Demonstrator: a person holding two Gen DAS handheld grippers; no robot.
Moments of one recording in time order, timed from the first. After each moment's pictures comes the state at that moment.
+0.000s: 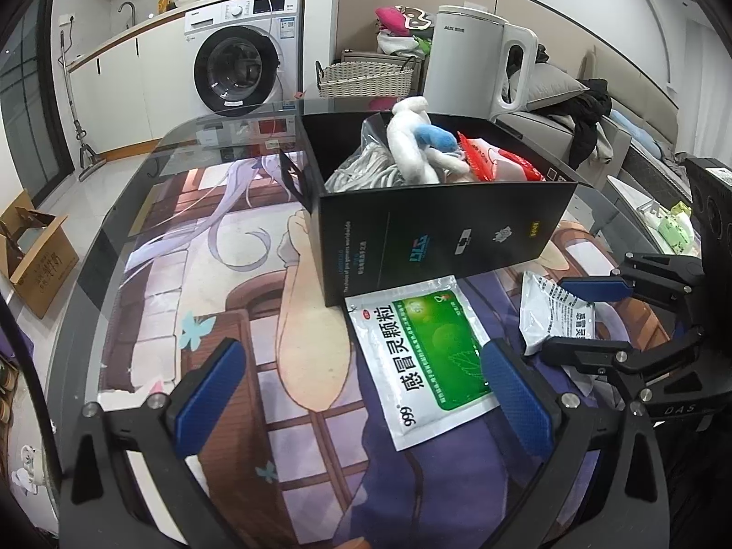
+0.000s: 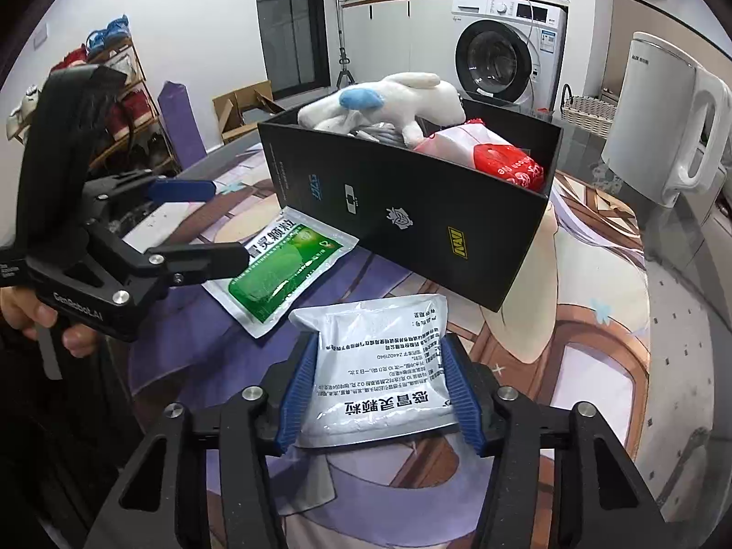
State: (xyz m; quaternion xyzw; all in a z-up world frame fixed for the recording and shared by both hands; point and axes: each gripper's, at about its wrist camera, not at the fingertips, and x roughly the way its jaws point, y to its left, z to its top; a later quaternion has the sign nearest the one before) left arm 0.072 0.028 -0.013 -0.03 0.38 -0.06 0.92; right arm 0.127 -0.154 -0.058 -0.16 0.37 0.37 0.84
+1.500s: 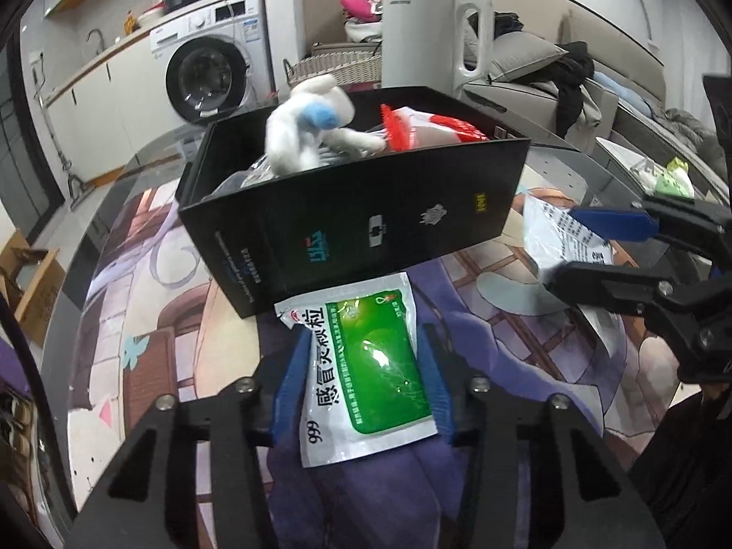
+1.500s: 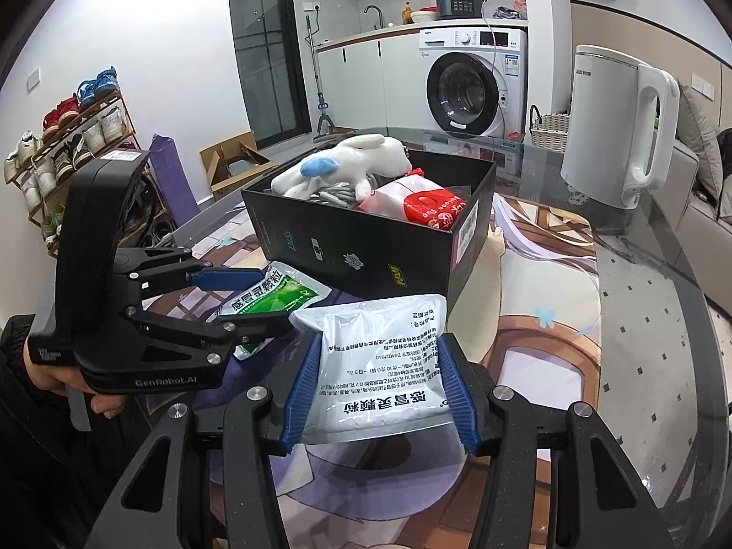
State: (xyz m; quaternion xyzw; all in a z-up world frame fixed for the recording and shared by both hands) left arm 0.082 -0.030 -0.022 0.04 0.39 -0.07 0.92; right arm 0.122 -0.192 -0.033 -0.11 0.32 0.35 0.88
